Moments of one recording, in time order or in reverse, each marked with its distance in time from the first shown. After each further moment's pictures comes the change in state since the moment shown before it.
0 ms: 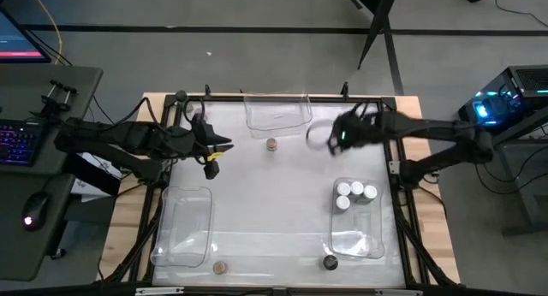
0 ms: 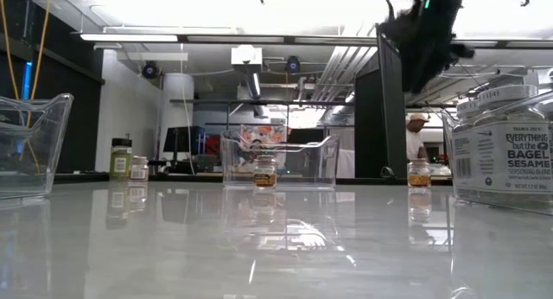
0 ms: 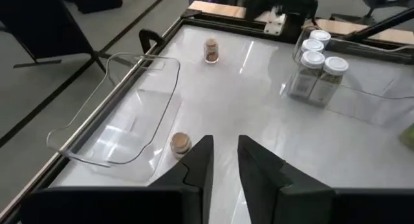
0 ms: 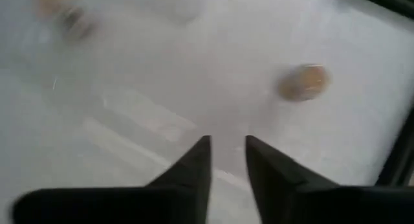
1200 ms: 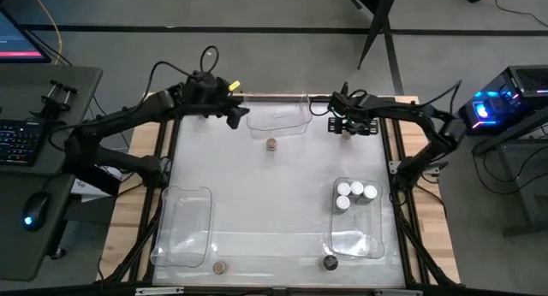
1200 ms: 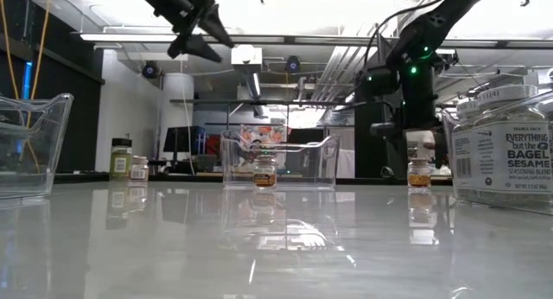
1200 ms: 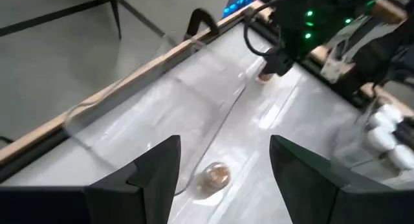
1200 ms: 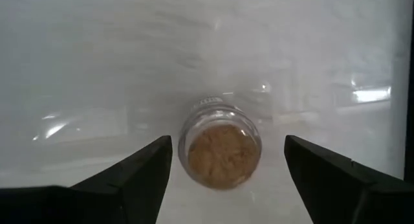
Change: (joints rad) left arm 0.664 0.196 0.000 0.198 0.514 -0.049; right arm -0.480 0.323 -0.178 0.255 -0.115 0.095
